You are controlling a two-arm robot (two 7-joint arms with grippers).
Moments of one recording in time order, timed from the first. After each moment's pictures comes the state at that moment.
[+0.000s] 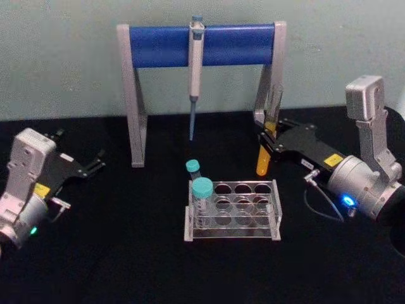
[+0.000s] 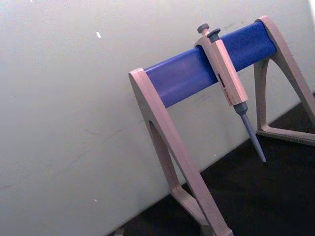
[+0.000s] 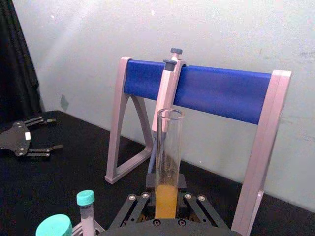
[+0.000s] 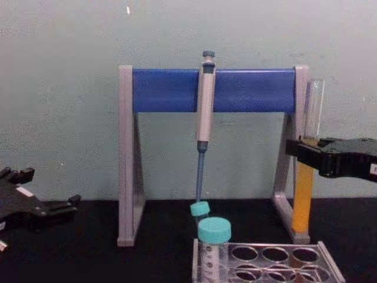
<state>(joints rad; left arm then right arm) -0.20 0.60 0.45 -1.41 -0.25 -0.12 0.03 0.20 0.44 -0.32 -1.60 0.44 0.11 0.36</state>
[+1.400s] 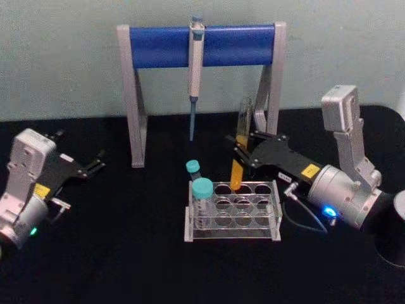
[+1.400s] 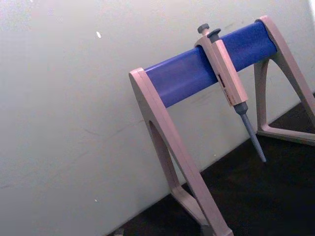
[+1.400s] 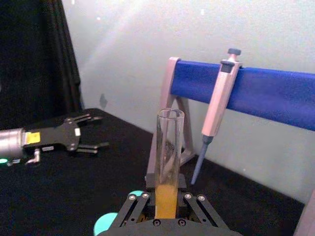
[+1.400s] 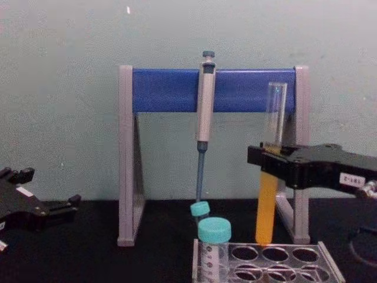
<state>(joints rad) -0.20 0.60 0.45 -1.41 -0.25 -0.12 0.03 0.21 0.44 -0.40 -1.62 0.46 0.10 0.43</state>
